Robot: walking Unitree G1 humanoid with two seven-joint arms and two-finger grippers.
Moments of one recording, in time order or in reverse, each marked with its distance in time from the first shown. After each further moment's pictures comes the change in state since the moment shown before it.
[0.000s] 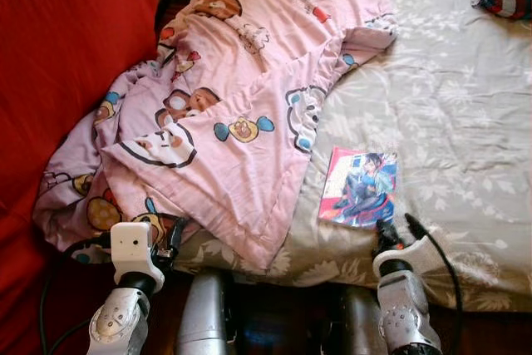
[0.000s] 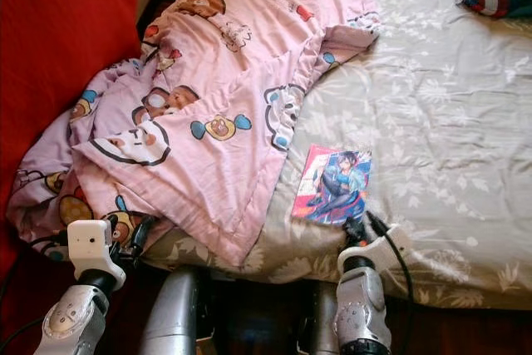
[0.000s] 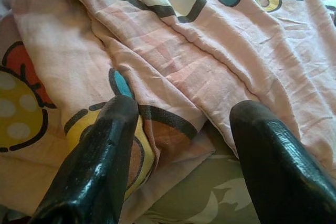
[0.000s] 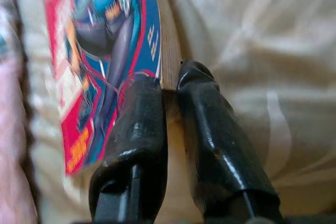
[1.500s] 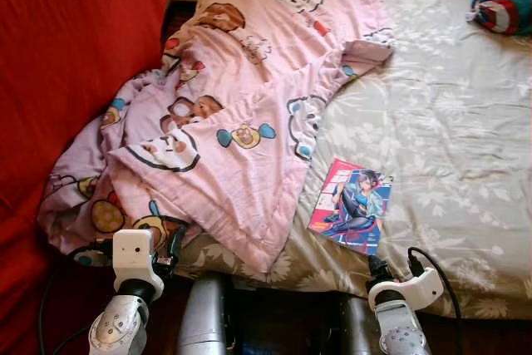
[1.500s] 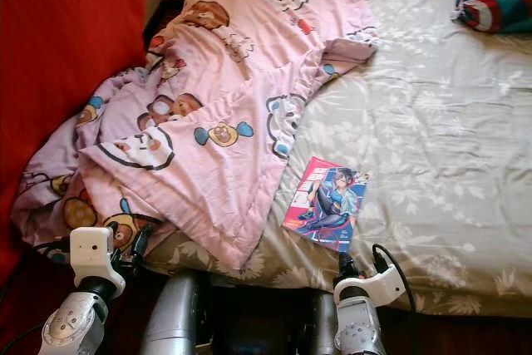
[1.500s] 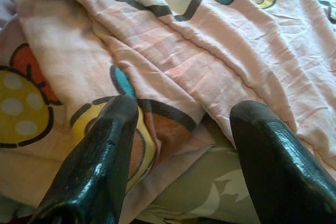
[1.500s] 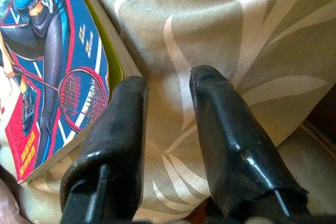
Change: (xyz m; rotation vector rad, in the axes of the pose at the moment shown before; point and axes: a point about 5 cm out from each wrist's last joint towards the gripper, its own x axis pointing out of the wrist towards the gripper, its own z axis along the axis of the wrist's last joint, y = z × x) left arm -0.006 0.000 -0.007 0.036 0.027 -0.002; right arm -0.005 -0.033 -0.021 0.252 0.088 -0.135
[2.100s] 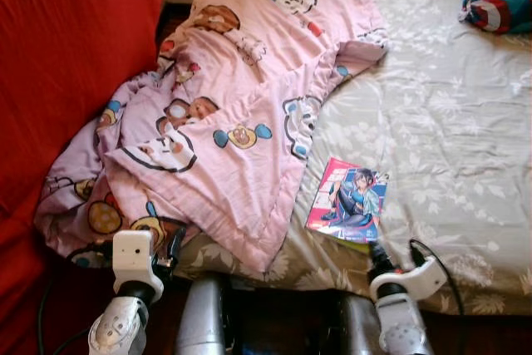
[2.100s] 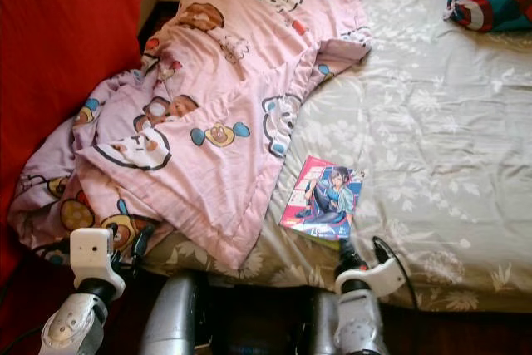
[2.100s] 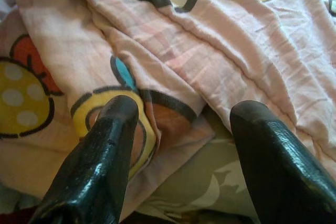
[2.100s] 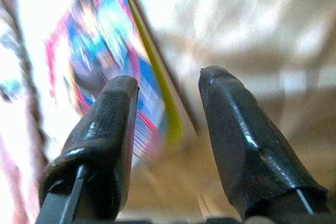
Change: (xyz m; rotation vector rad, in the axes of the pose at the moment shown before) left arm -0.004 0.001 -0.004 0.001 0.017 0.001; right arm -0.005 0.020 0.025 -0.051 -0.155 0.169
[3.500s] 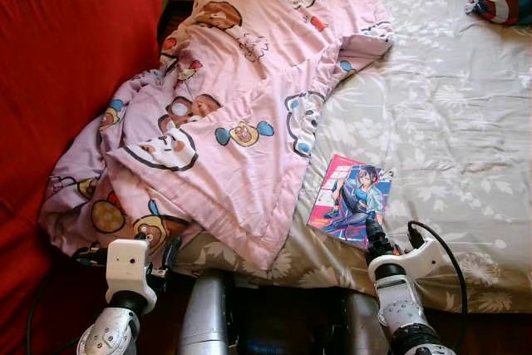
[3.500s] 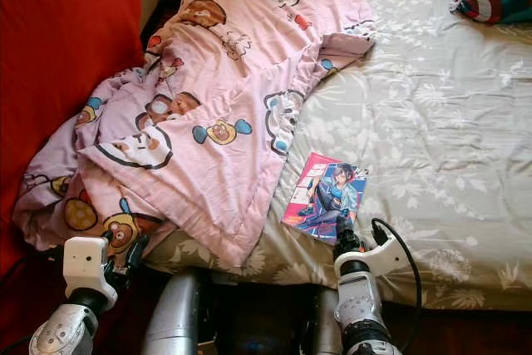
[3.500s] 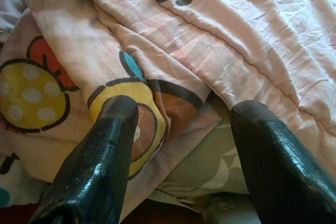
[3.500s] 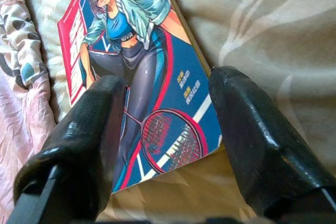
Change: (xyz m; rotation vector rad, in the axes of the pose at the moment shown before) left arm -0.011 0.005 0.003 0.050 0.007 -0.032; right arm 0.021 0.007 -0.009 0.044 0.086 0.040
